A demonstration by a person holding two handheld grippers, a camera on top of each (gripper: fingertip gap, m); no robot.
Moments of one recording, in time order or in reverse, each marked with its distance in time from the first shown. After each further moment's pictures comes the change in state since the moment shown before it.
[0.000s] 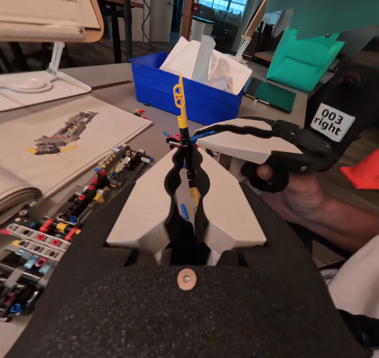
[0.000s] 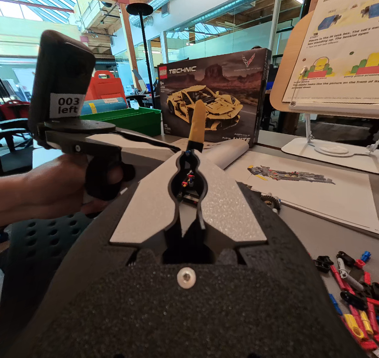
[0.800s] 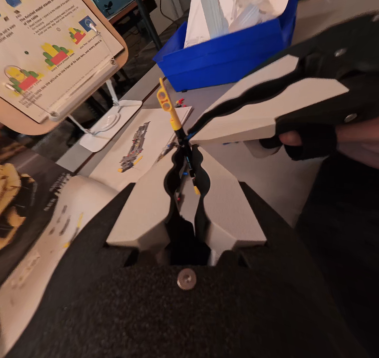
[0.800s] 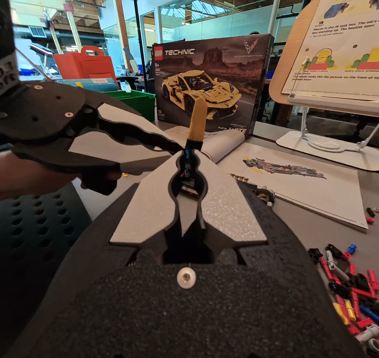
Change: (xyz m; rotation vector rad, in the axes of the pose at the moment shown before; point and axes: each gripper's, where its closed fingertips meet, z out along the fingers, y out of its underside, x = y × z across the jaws) left arm -0.012 0.009 -0.004 -0.158 -0.248 0.536; right arm -0.001 0.012 0.003 -0.075 0.027 -0.060
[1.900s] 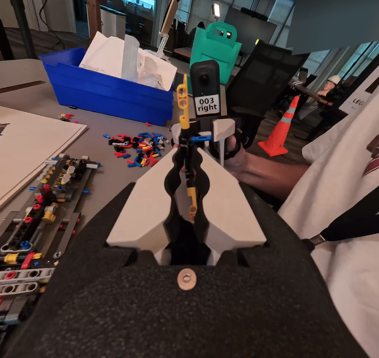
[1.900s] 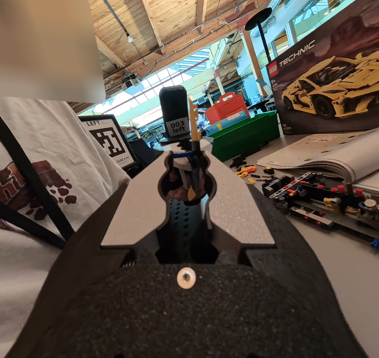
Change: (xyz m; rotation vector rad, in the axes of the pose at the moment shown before) left arm 0.029 -0.029 -0.048 0.248 0.649 -0.521; right arm -0.048 -0.031 -0.024 0.142 -0.669 0.532
